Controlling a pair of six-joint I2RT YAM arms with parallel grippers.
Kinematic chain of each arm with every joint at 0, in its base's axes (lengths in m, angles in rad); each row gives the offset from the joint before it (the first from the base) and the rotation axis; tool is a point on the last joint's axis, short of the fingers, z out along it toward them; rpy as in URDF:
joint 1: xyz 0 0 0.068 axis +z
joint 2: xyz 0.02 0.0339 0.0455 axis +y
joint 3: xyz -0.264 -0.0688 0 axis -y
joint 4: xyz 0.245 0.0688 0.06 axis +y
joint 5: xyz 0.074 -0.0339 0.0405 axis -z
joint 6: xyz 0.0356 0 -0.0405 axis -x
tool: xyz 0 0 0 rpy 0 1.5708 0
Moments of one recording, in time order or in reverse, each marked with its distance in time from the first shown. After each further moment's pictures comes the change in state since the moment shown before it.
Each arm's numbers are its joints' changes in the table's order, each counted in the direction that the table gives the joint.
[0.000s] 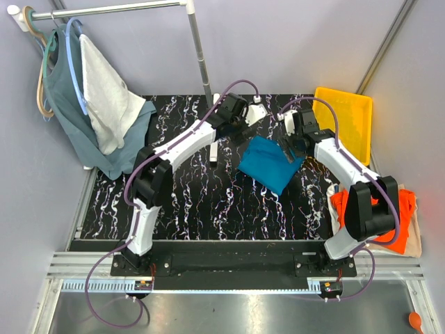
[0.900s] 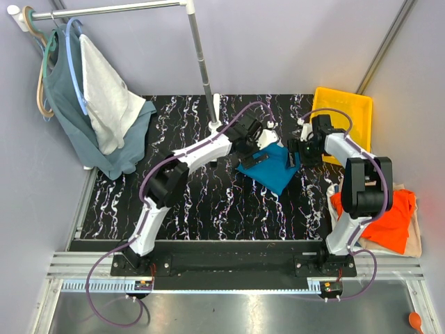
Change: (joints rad) left arm -0.100 0.094 -0.040 0.084 0.112 0.067; right arm -0.227 0.193 -0.002 0.080 -0.467 -0.259
